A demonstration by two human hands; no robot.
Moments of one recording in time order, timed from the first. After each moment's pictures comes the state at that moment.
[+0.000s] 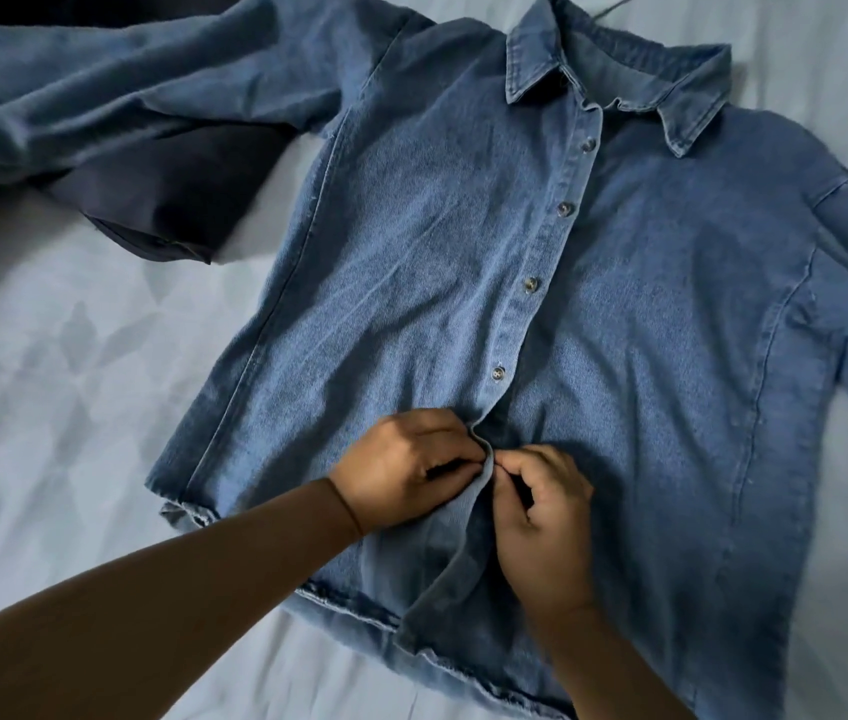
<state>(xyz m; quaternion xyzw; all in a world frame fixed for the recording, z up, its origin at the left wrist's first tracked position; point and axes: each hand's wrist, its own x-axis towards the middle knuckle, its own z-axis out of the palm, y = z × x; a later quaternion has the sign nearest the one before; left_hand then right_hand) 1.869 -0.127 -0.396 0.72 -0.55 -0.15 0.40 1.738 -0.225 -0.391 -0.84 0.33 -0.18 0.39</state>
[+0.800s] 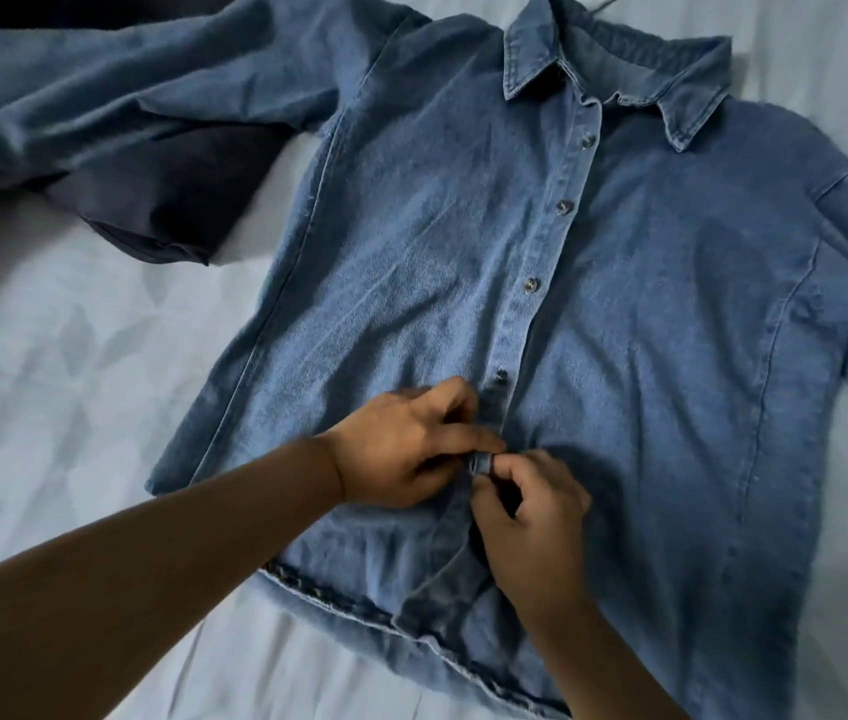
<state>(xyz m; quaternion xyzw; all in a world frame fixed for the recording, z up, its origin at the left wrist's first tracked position) 1.898 -0.133 -0.387 0.68 -0.67 -0.17 0.25 1.743 -0.215 -0.383 -0.84 0.37 -0.14 0.36</state>
